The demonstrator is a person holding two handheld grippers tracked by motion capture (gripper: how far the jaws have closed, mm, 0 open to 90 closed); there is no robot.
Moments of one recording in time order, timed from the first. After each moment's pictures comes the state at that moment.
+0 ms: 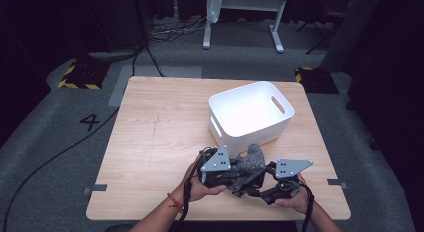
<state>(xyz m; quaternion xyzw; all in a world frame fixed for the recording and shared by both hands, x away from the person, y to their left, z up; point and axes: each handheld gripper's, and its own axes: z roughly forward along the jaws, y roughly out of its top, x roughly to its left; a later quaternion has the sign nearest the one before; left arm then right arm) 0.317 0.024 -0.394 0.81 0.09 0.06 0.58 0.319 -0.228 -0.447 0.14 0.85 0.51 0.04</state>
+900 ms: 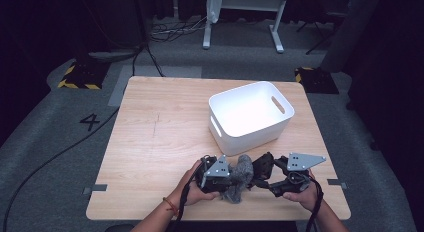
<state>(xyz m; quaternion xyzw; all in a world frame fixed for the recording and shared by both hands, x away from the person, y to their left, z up) 0.327 0.029 -0.451 0.87 0.12 0.05 0.47 0.327 -0.253 -0.434 0.17 0.82 0.53 0.06</state>
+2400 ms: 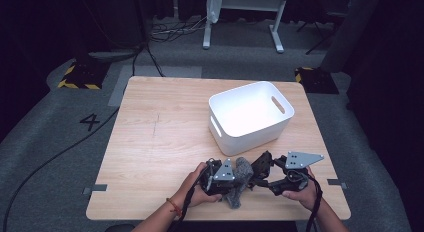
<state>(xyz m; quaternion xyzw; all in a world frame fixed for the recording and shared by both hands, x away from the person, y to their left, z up) 0.324 0.014 -0.464 0.90 0.11 0.07 0.42 0.332 -0.254 -0.438 0.19 0.83 0.51 0.06</state>
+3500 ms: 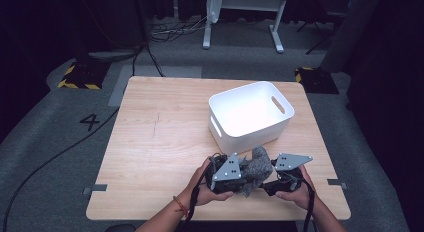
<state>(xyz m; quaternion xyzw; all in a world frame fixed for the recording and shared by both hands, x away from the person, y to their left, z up) 0.305 0.007 -0.407 0.84 0.07 0.09 0.53 0.333 -0.240 -0.447 0.20 0.86 0.45 0.10</state>
